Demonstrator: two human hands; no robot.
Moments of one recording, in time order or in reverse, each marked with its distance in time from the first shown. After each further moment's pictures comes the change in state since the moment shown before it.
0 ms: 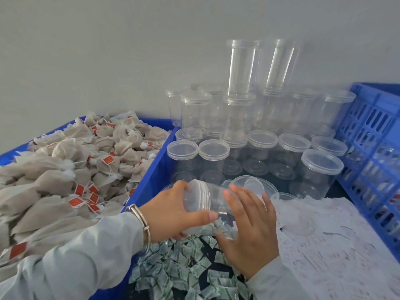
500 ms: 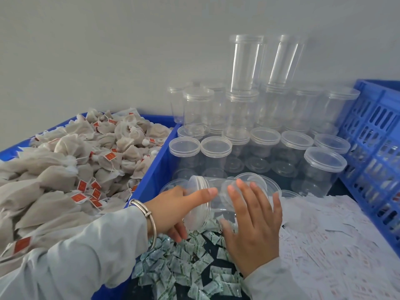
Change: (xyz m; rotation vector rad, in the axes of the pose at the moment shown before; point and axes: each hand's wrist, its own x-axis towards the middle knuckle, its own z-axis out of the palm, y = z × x) left_hand 0.002 0.001 0.001 -0.249 -0.059 -0.177; right_hand -0.001 -0.010 0.004 -0.156 0.093 0.033
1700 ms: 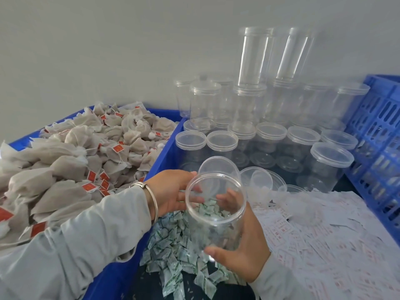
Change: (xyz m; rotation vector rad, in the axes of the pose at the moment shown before) left_hand 0.011 -0.002 -0.013 -0.599 0.057 -0.065; right_hand -0.005 -0.022 -0.015 1.114 -0.410 0.422
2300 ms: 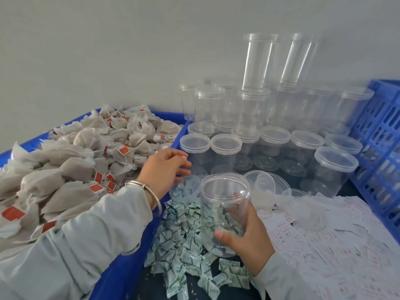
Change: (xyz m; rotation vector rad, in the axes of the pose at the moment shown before) left_hand 0.006 0.017 -0.014 0.104 0.338 0.400; right_hand 0.001 0.018 -0.004 0.095 0.015 0.363
